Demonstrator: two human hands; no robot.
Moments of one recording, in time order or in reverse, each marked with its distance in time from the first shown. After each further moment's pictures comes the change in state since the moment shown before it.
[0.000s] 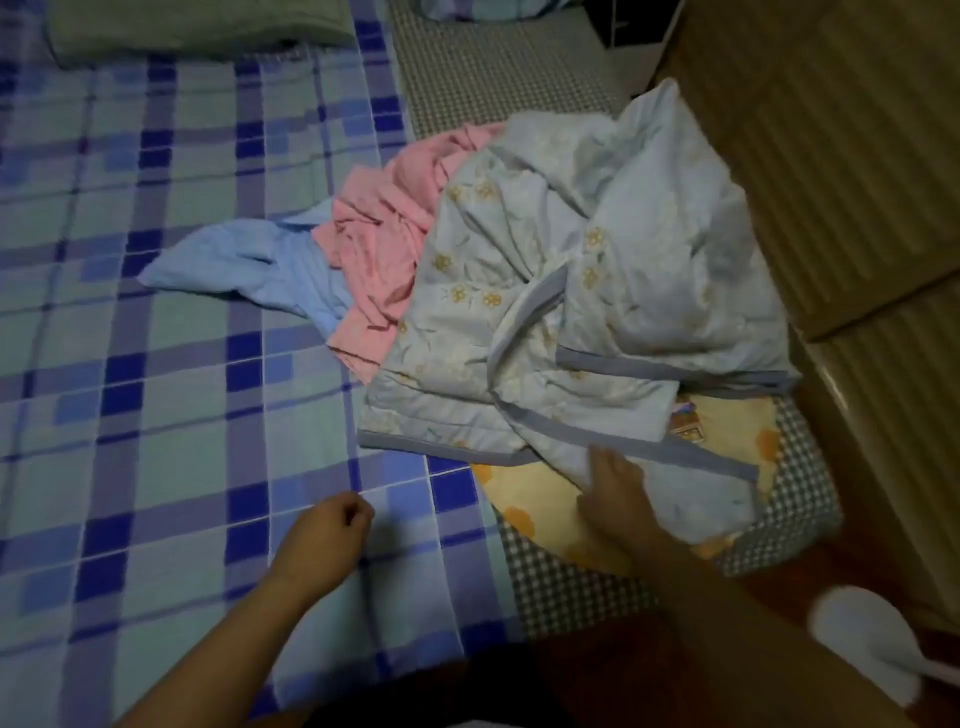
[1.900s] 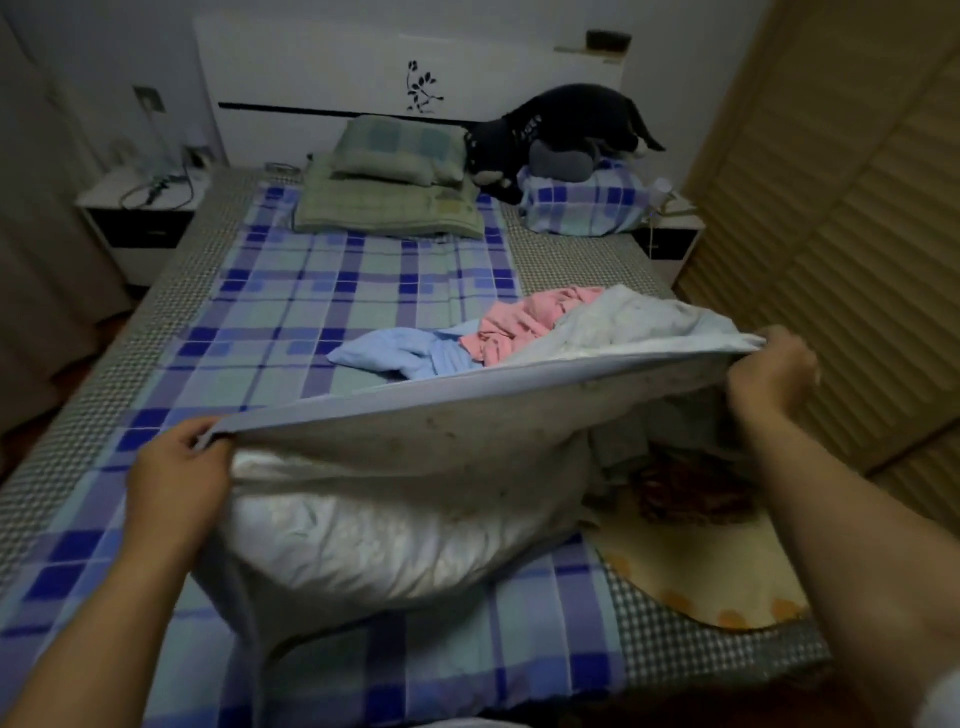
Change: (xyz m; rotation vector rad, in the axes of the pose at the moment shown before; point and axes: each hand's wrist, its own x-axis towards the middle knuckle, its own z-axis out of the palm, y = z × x) left_hand -0.207 -0.201 -0.246 -0.545 0.854 0.073; right_hand -0.170 -0.202 -0.259 0.351 1.153 0.203
